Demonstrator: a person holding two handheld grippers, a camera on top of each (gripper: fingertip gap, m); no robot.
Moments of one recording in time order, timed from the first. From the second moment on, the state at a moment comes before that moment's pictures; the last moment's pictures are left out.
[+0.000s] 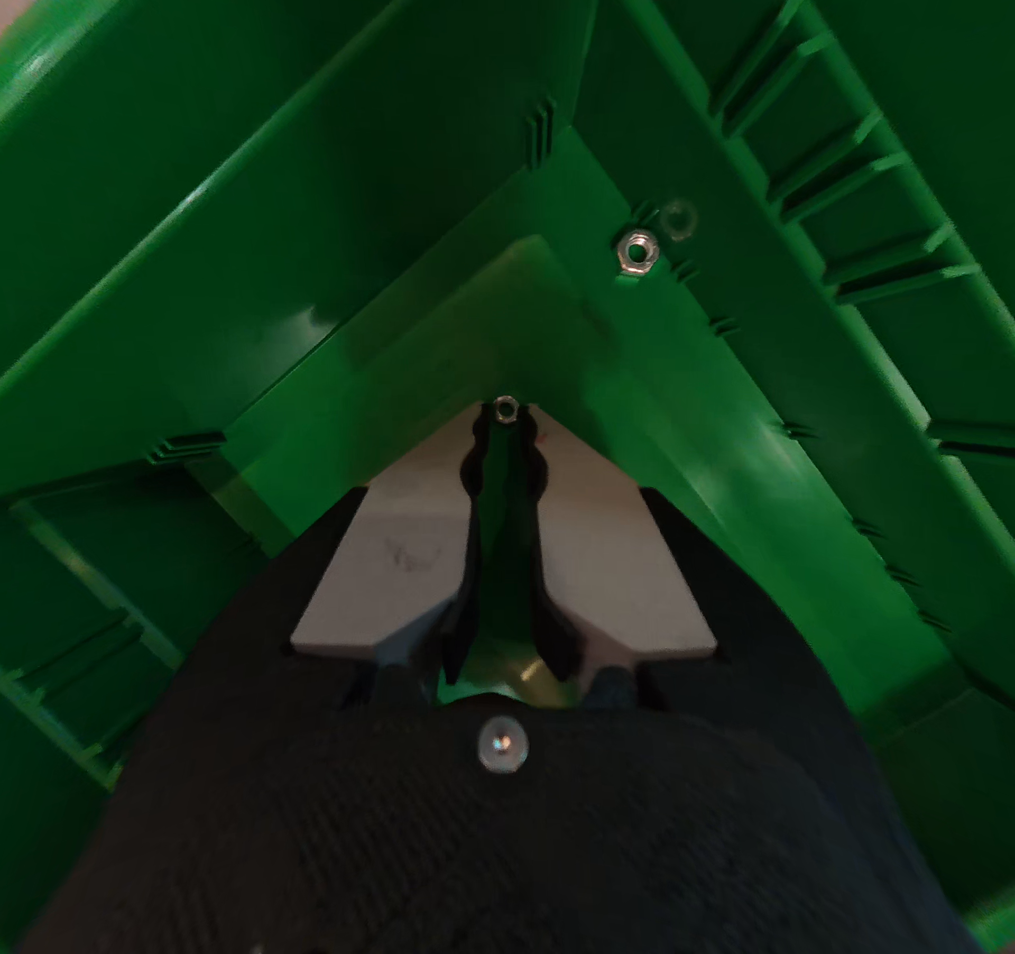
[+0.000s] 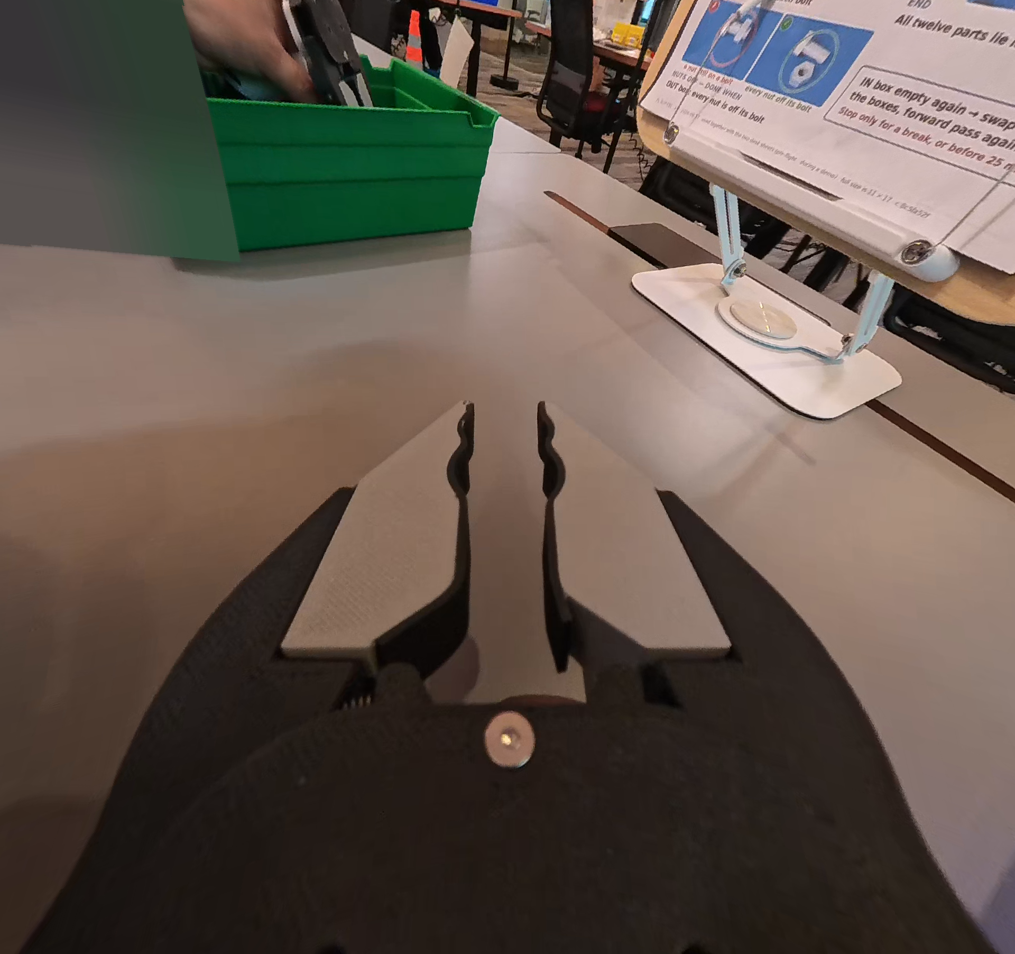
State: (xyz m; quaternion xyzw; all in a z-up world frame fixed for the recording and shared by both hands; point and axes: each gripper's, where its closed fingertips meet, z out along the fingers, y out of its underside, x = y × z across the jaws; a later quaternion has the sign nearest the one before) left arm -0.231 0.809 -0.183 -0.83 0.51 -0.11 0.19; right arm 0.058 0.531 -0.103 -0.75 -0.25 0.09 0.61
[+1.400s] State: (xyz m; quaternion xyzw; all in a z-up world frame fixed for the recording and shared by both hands) left arm 0.024 0.455 -0.181 -0.61 0.70 -0.29 0.24; right arm 0.057 0.500 -0.077 -0.76 -0.22 0.14 0.59
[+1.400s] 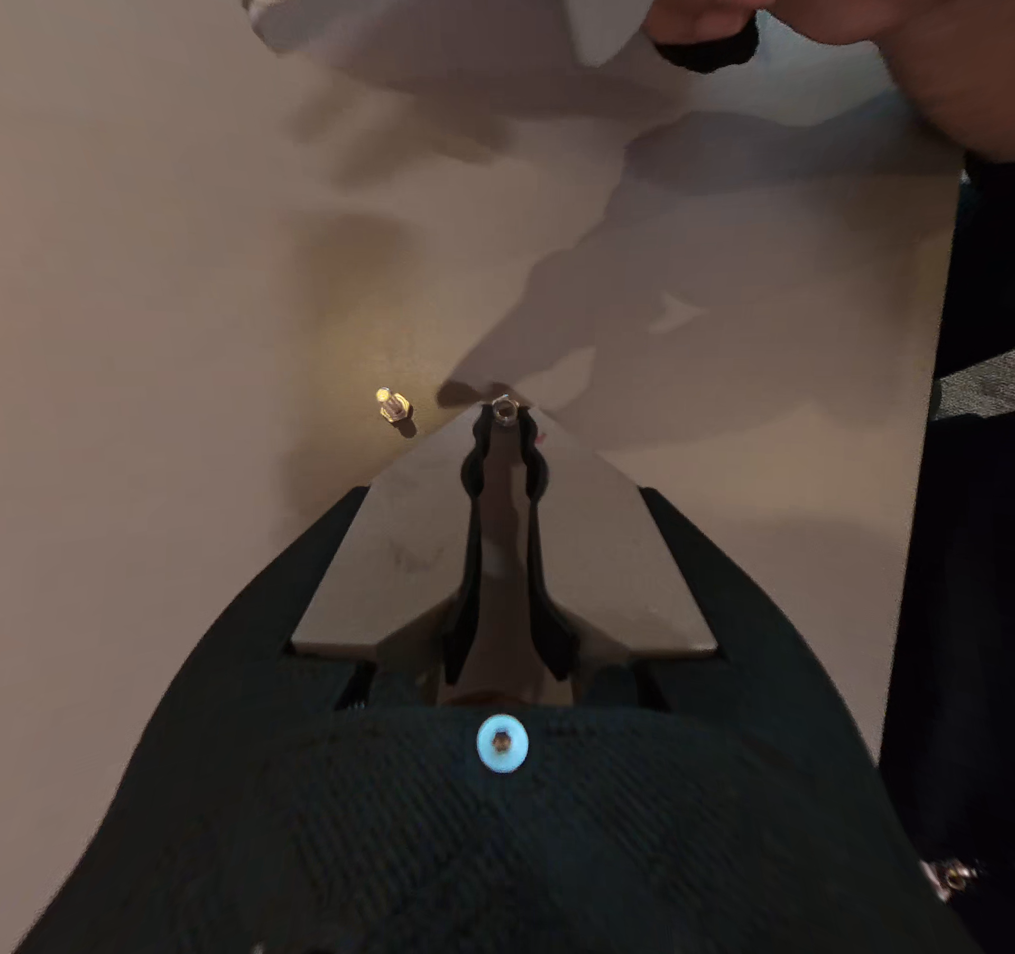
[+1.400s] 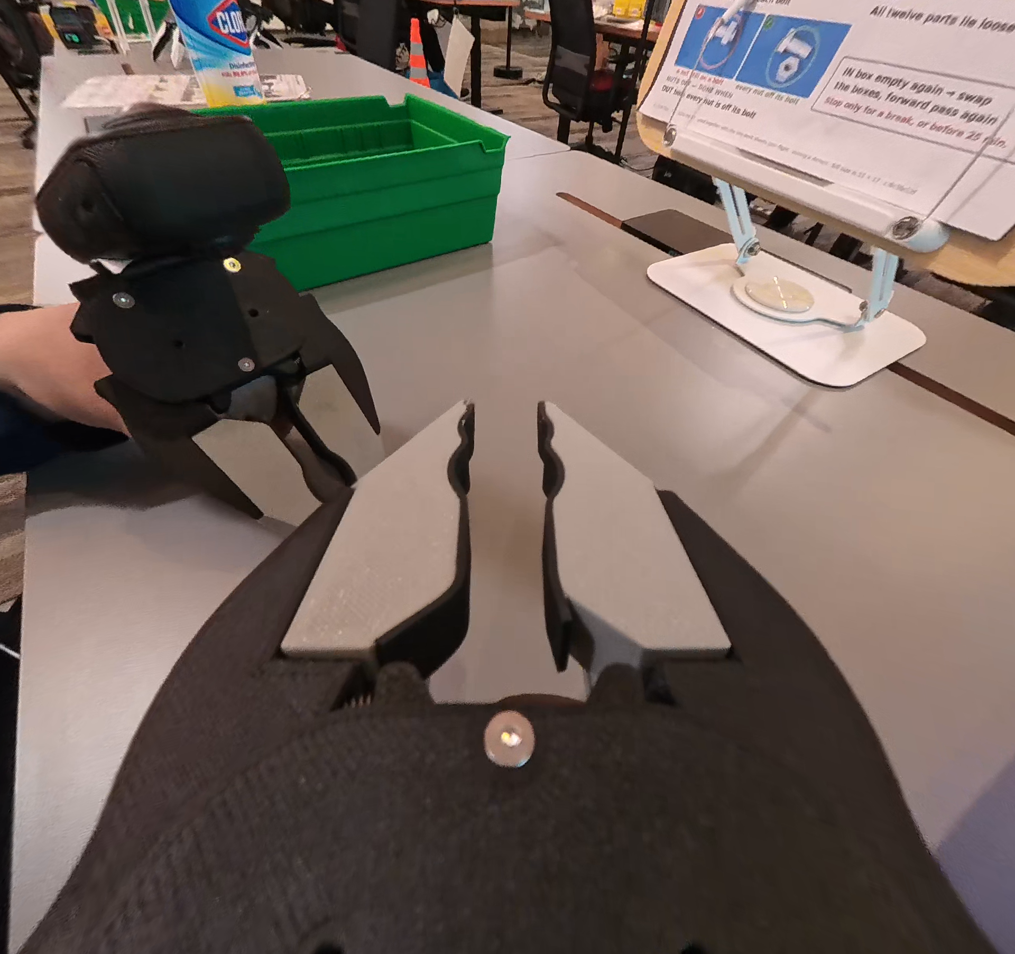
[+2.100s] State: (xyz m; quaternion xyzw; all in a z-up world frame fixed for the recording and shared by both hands) left arm 0.007 0.543 -0.134 -0.59 0.63 -0.38 0.33; right arm 0.027 0.501 -0.145 -0.83 -0.27 0.15 0.46
